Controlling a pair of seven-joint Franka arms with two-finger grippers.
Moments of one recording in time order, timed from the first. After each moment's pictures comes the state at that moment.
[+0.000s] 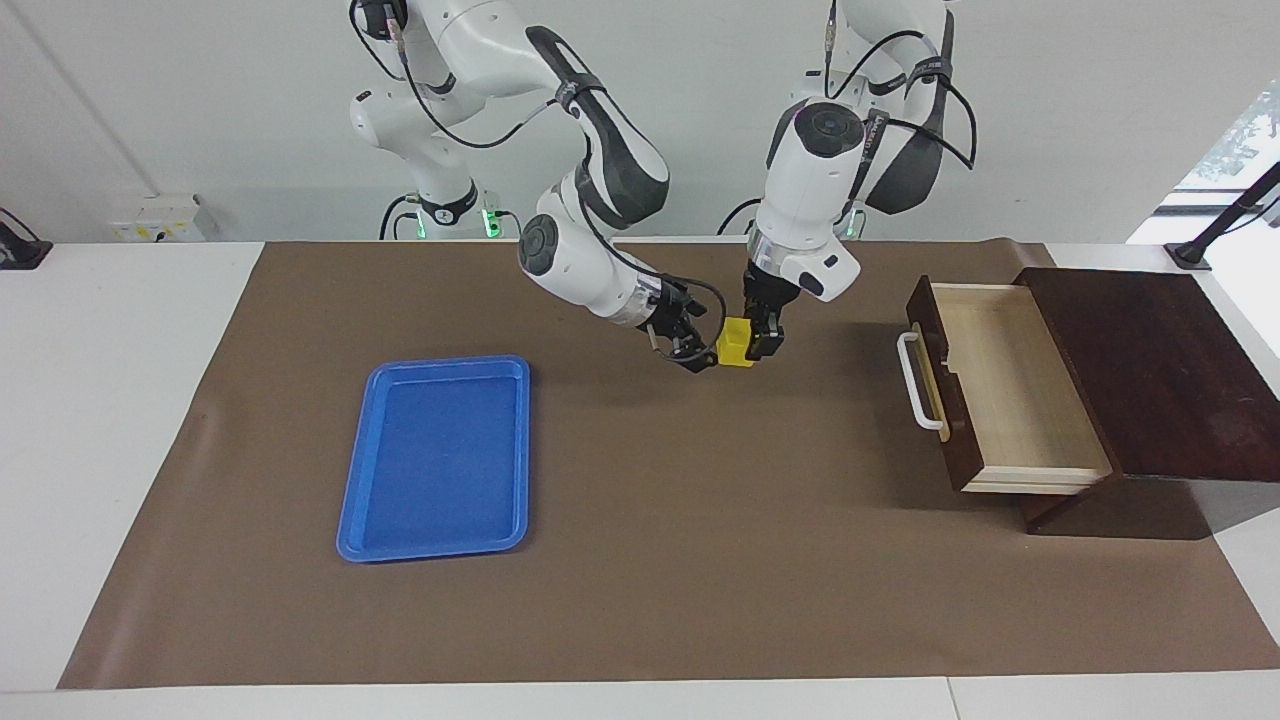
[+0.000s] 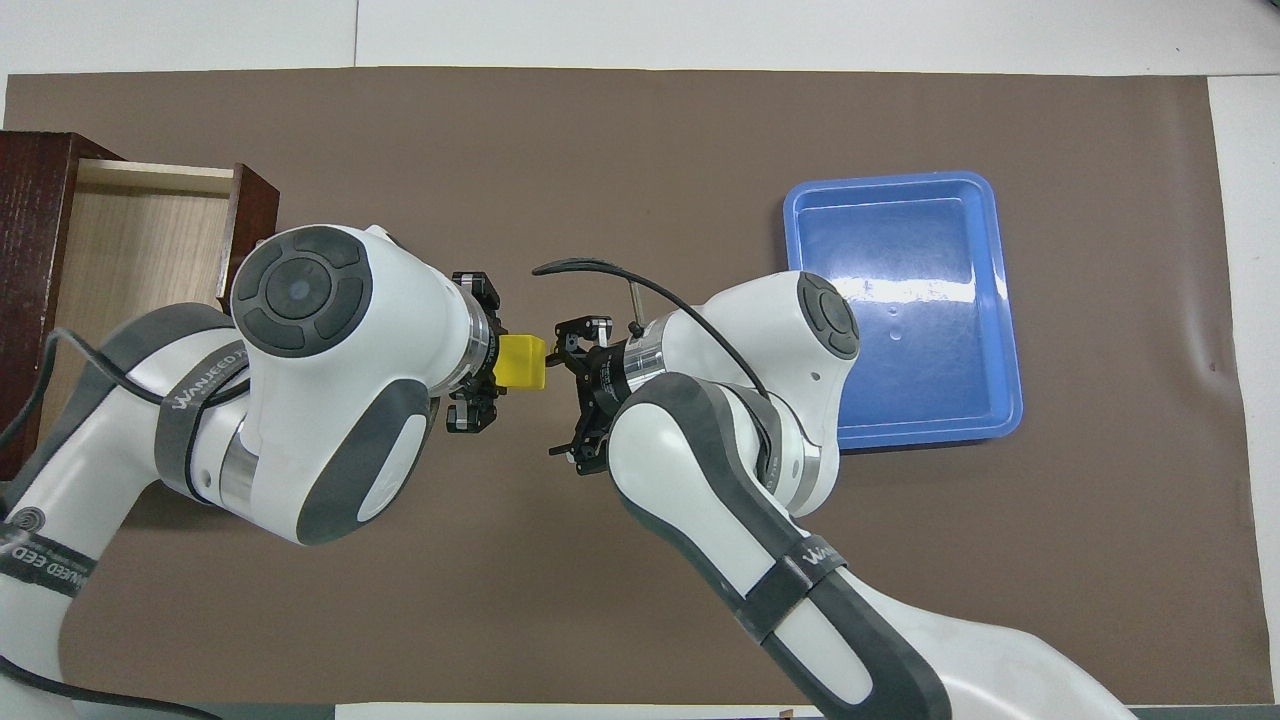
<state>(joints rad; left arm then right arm) -0.43 0.06 -0.12 -1.90 -0.05 2.02 -1.99 0.62 0.31 -0.01 -1.86 0.95 2.26 1.44</state>
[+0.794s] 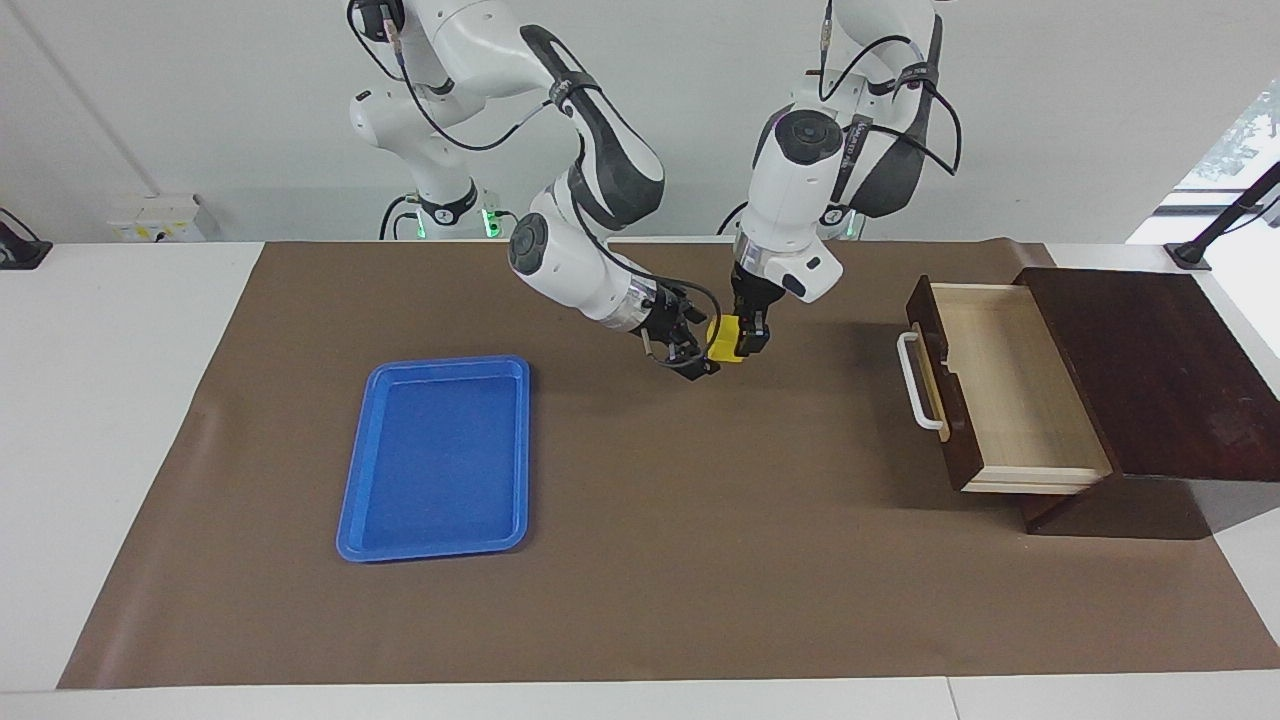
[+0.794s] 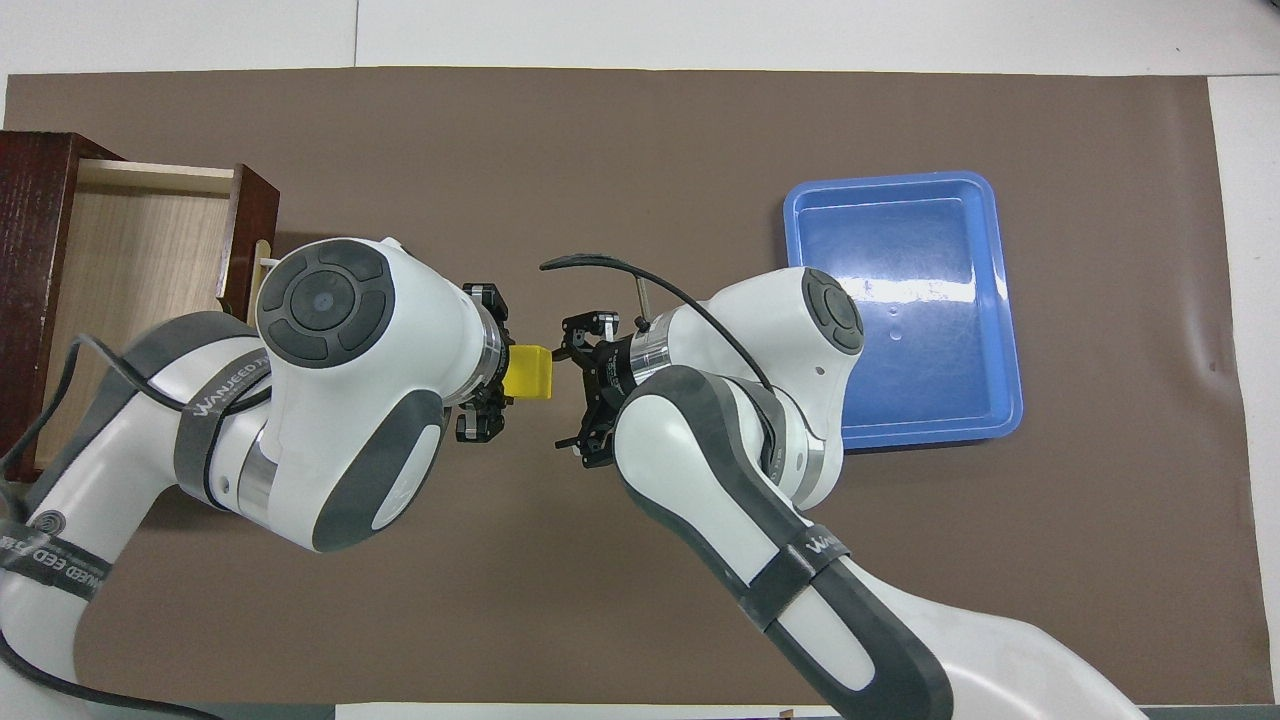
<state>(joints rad) -0.45 0.06 -0.12 -1.93 -0.05 2.02 -2.00 0.61 0.32 -0.02 -1.81 0.96 2.27 1.46</state>
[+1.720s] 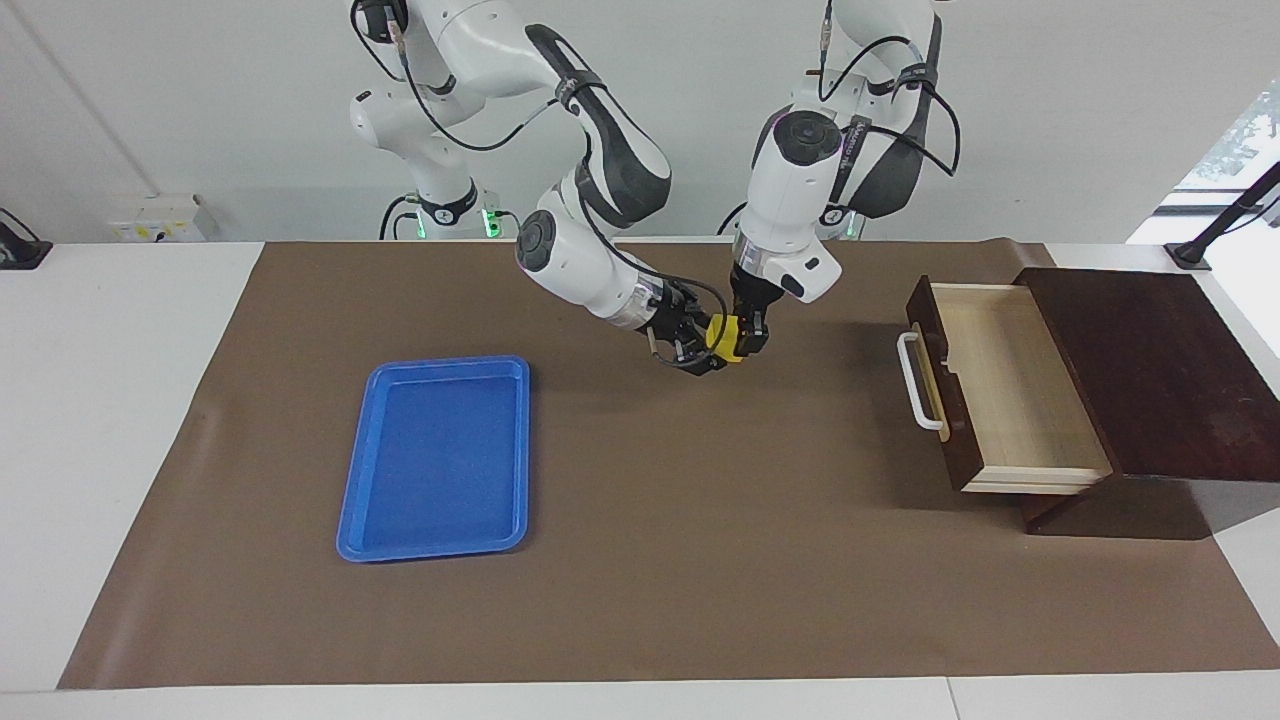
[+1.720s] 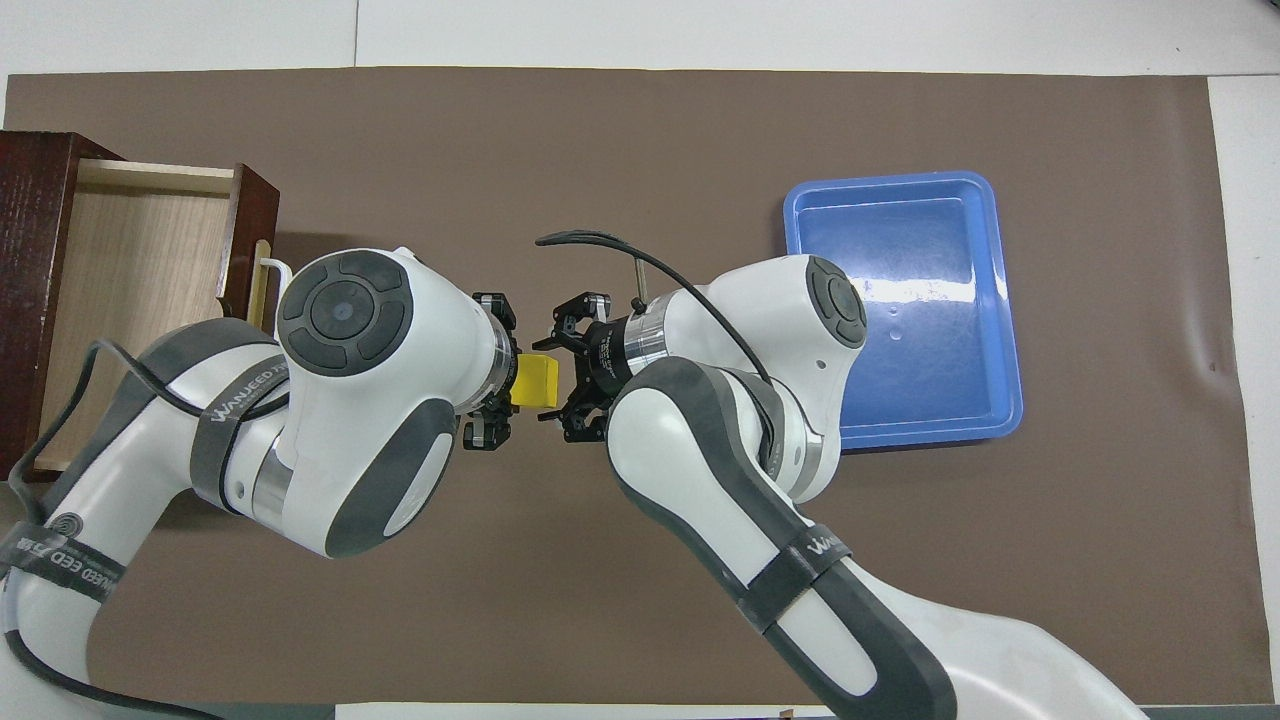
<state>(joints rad) -0.45 0.06 -0.12 -1.93 -0.05 2.02 -2.00 0.61 0.33 -0.01 -1.81 0.96 2.30 1.50</state>
